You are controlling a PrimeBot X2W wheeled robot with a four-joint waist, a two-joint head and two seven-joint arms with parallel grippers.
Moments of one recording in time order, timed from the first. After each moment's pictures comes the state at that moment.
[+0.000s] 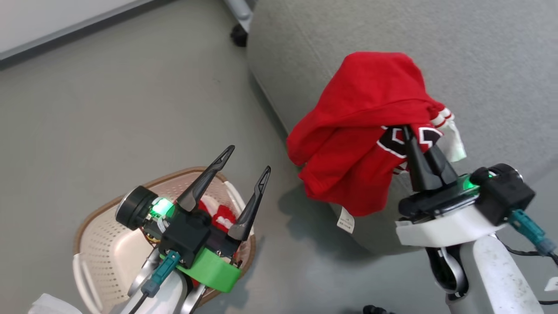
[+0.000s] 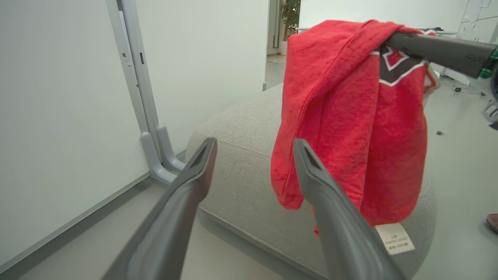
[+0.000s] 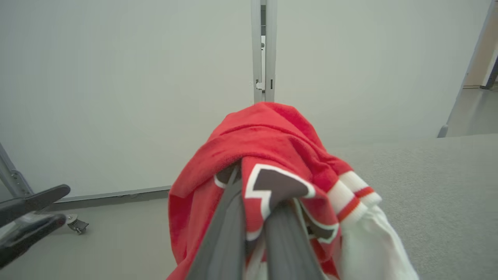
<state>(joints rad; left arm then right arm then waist) -0.27 0.26 -0.55 0.01 -0.18 -0.08 -0.26 -0.22 -0.05 0.16 -0.09 0.21 0.13 -0.26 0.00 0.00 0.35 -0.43</state>
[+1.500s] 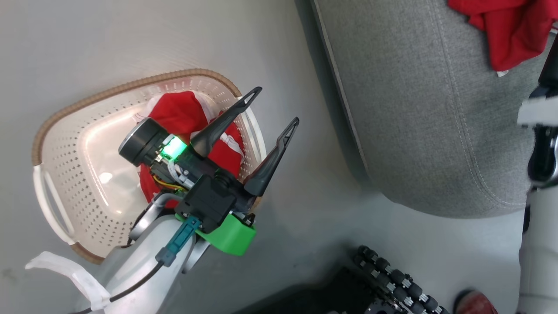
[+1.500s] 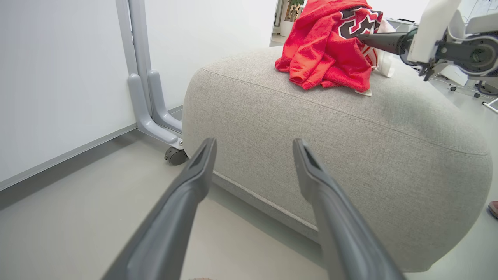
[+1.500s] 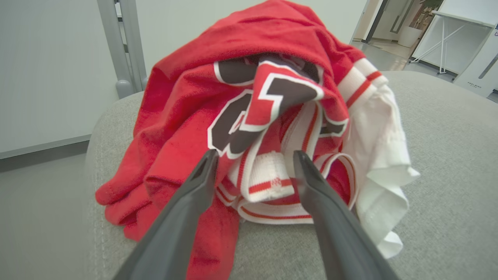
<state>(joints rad) -0.52 0.29 -0.63 -0.01 -0.08 -0.10 -0.26 -0.65 -0.06 -0.38 0.26 0.18 0.13 -0.26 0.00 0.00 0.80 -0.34</state>
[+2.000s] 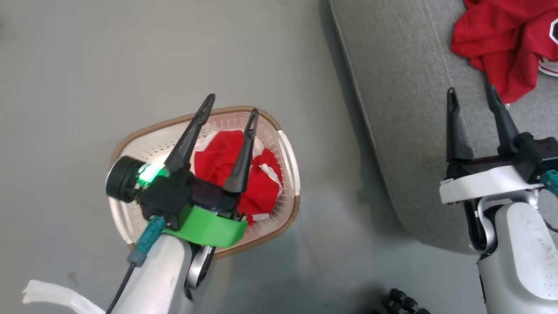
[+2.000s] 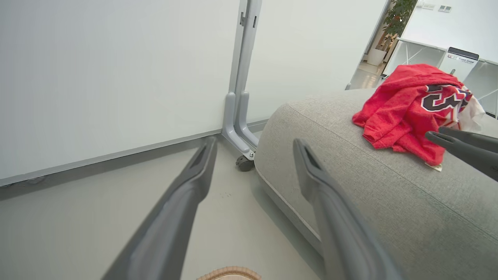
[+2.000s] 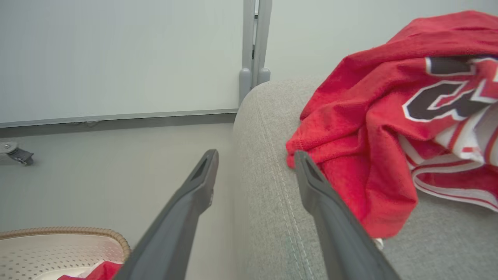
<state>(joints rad) -0.35 0.11 -0.41 0.01 -0.17 -0.05 -0.26 -0.36 -0.06 -0.09 0.13 0.11 0.13 -0.26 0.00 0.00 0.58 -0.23</state>
